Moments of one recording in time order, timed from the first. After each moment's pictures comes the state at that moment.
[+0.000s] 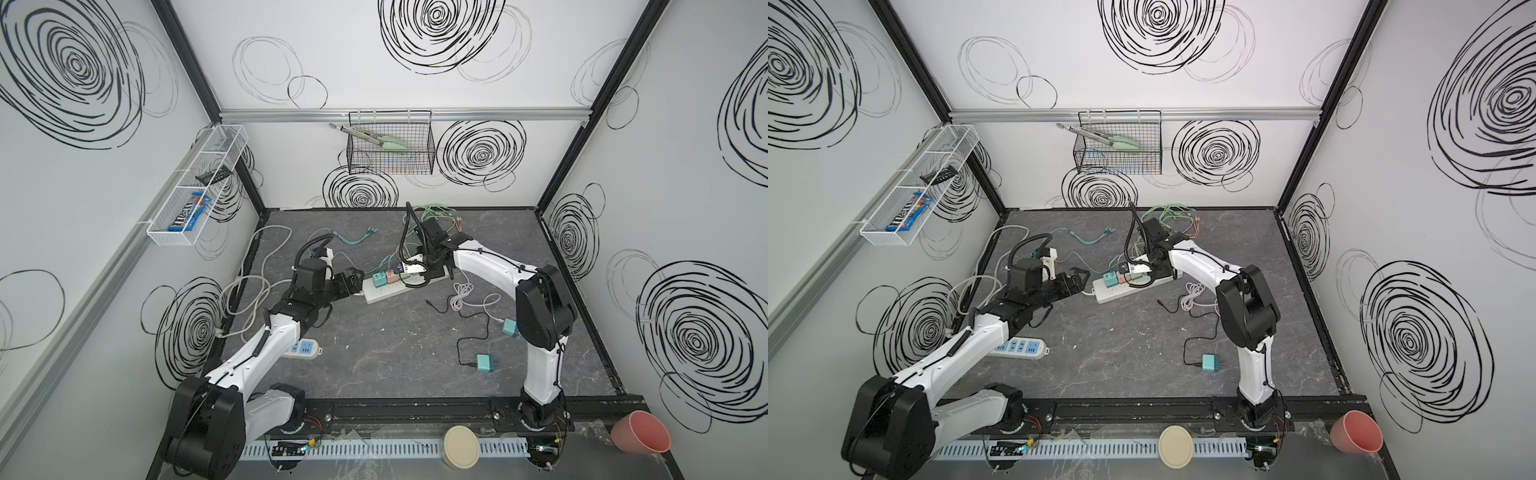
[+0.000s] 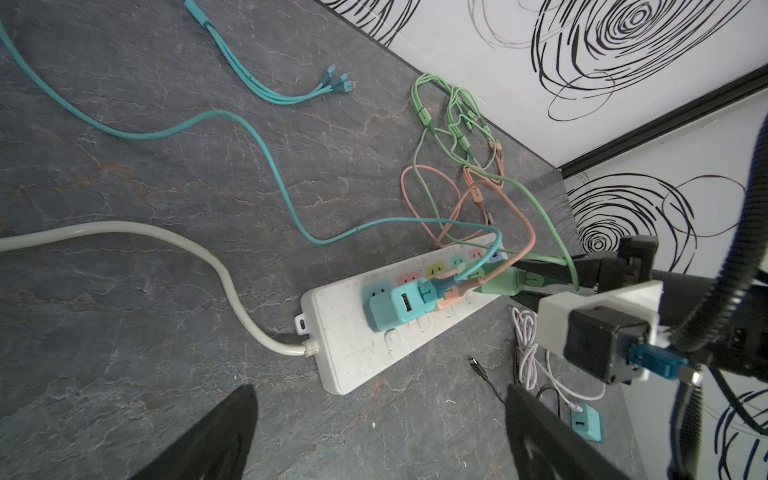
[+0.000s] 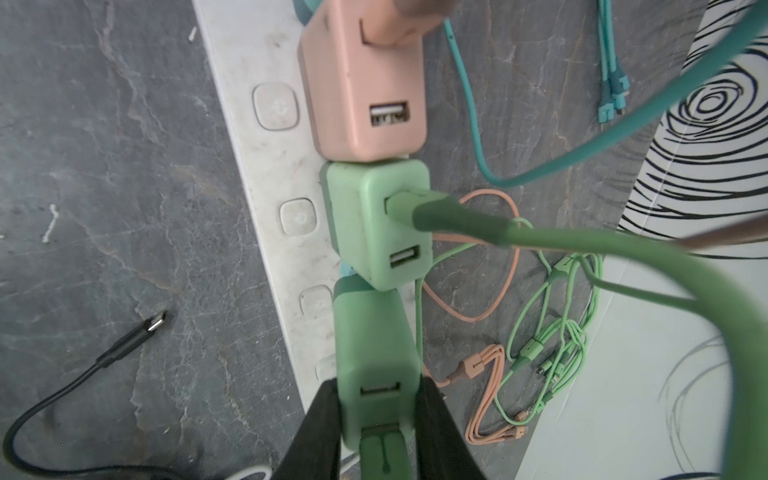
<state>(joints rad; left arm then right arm) -0.24 1.15 0.64 -0.09 0.23 -0.61 0.60 1.95 1.55 -0.67 0.06 -1.26</state>
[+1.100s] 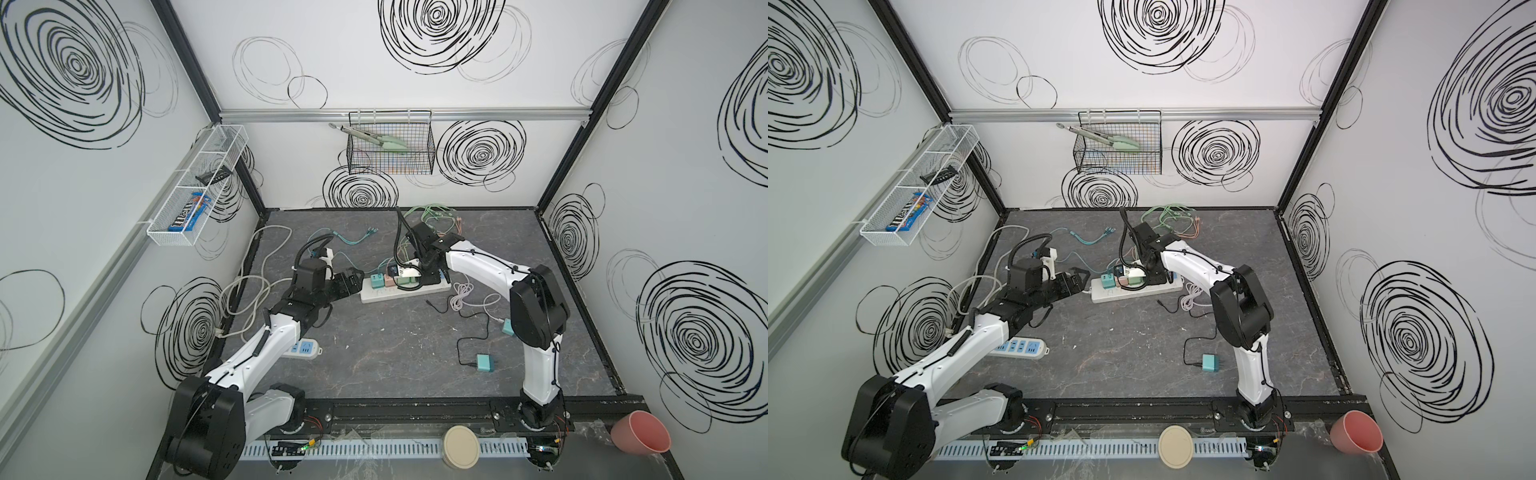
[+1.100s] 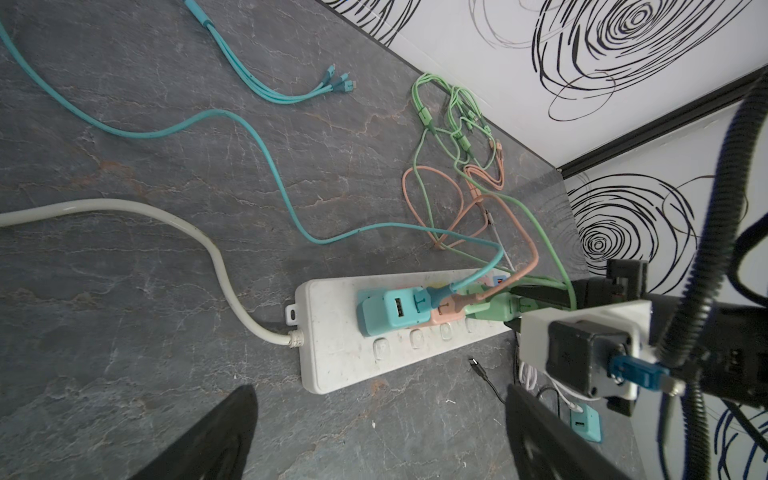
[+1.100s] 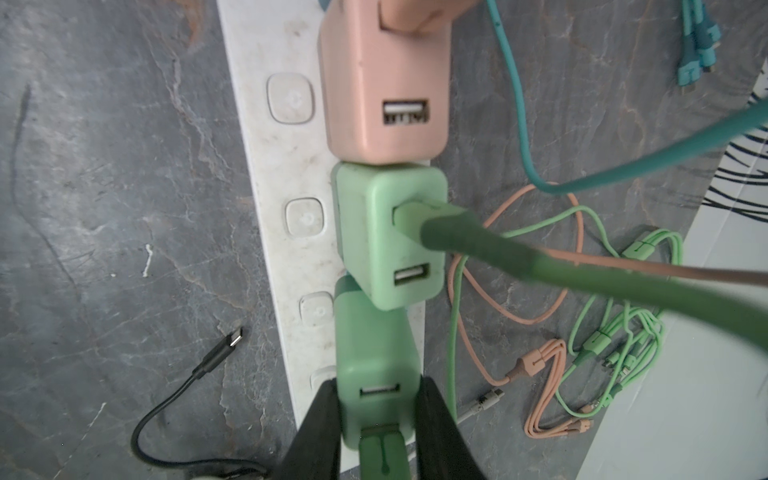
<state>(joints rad) -0.24 1.15 0.64 -0.09 0.23 -0.61 0.65 2.00 1.63 -0.83 0.10 -1.08</state>
